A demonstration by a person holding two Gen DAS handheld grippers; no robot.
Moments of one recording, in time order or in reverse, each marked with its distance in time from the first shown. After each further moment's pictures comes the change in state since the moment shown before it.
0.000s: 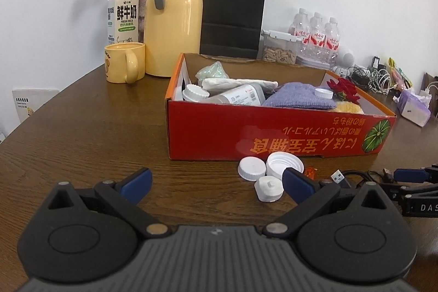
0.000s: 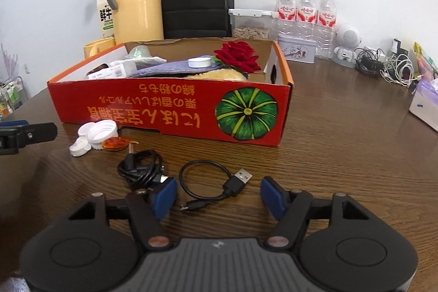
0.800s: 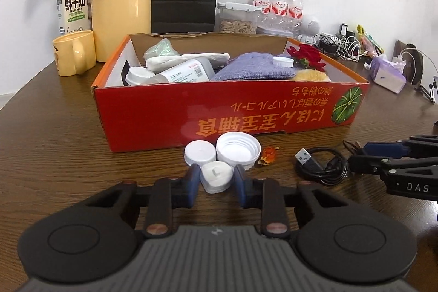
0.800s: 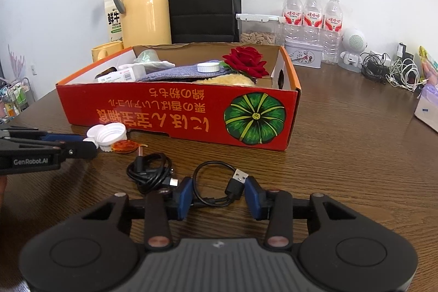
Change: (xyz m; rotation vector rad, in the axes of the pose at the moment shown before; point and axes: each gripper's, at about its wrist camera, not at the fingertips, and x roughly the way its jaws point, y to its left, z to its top) left arm 0.026 -0.031 -0.001 0.097 0.098 -0.130; right arm -0.003 0.000 0.000 -0.004 -0.018 0.022
